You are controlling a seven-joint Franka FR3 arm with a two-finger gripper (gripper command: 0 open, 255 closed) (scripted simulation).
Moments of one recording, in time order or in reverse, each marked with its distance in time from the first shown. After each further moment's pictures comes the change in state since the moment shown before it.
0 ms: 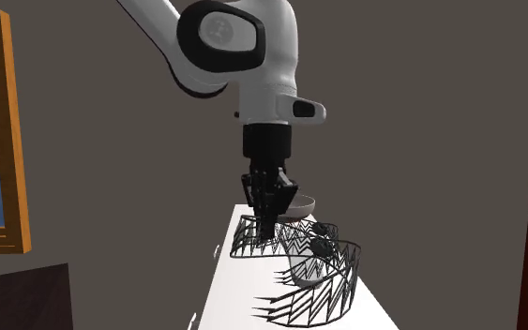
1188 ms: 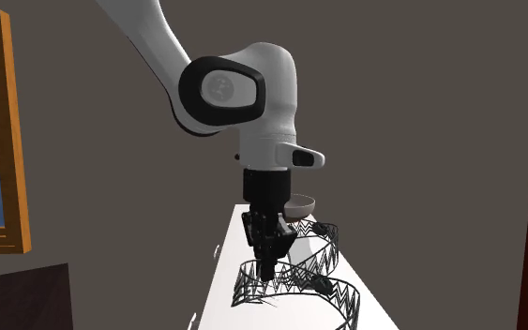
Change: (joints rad) arm -0.001 0.126 0.000 -0.017 -0.001 0.144 0.004
